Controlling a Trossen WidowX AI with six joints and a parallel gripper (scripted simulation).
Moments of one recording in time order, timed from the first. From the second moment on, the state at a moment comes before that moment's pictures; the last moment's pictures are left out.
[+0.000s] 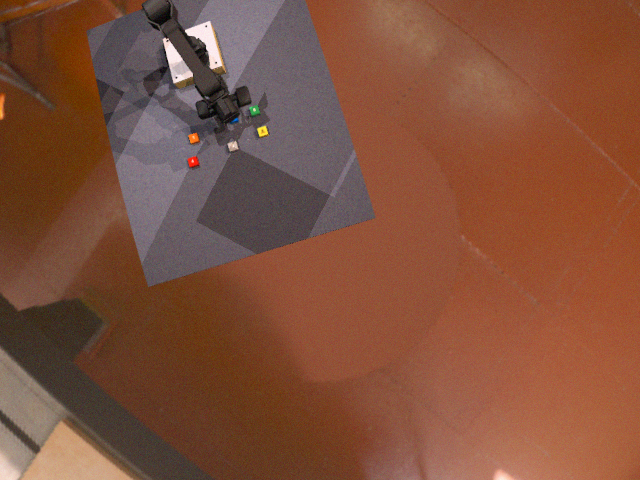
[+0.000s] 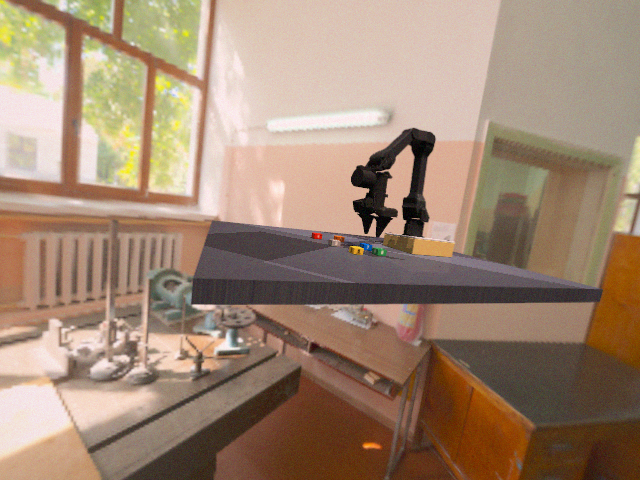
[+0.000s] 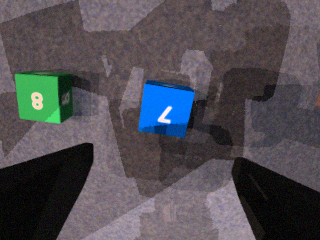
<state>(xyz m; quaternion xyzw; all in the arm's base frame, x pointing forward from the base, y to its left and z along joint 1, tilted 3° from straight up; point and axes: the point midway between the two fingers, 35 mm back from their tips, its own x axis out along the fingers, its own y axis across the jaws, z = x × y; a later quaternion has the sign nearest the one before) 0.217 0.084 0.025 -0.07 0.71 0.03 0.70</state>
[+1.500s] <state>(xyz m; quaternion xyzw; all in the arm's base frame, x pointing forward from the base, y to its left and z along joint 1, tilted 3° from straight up) 0.225 0.178 0.015 -0.07 0.70 0.03 0.71</state>
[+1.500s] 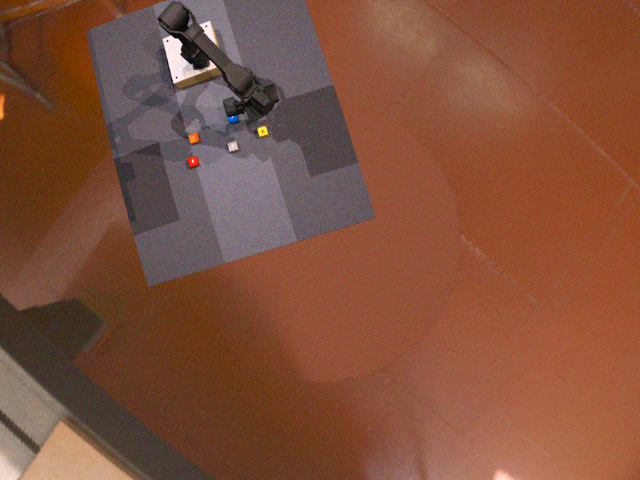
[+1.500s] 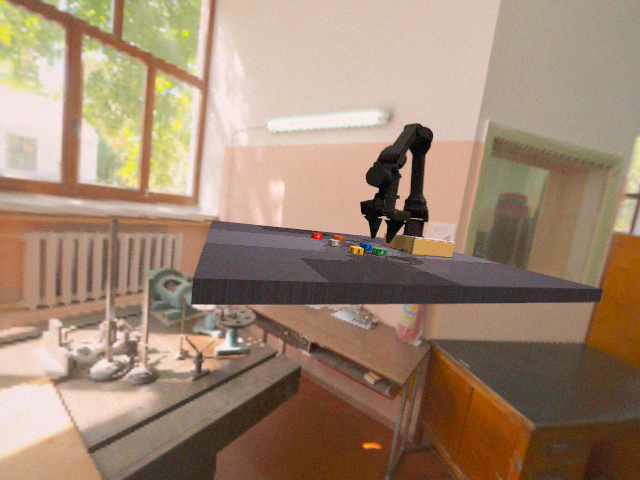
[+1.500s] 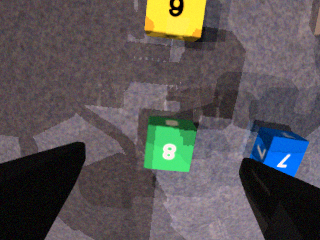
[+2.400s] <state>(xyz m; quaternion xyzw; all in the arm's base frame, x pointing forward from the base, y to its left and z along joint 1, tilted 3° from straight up) 0.226 0.177 -0.021 -0.06 0.70 0.03 0.71</state>
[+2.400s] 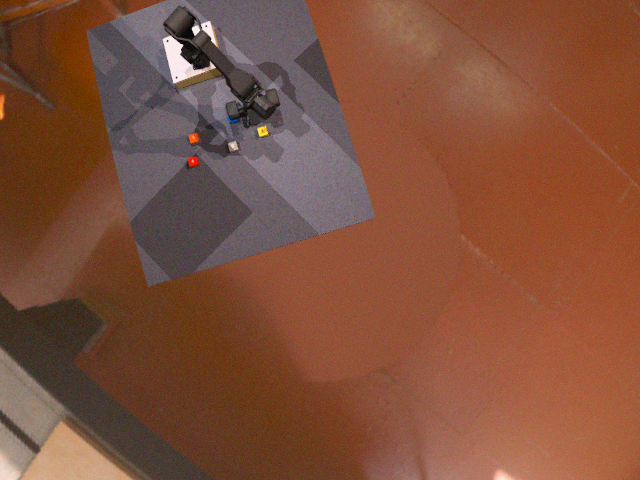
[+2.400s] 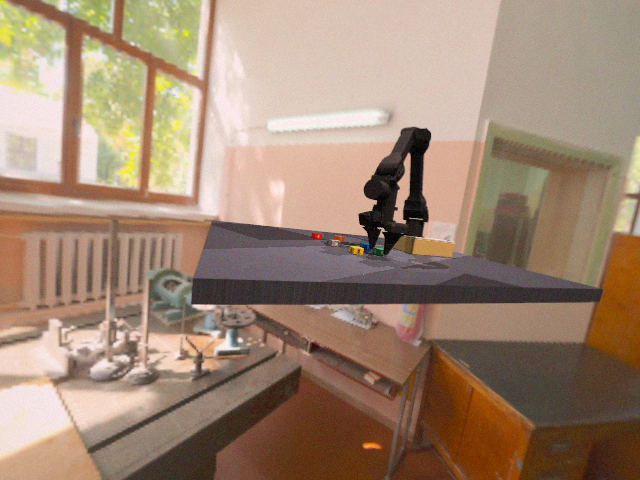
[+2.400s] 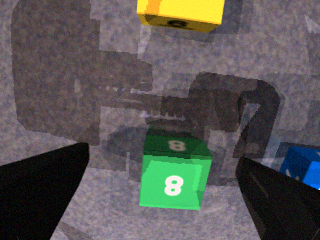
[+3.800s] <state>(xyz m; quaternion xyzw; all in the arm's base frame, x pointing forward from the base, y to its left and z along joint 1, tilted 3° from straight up) 0.225 0.177 -0.010 -0.07 0.70 0.03 0.71</state>
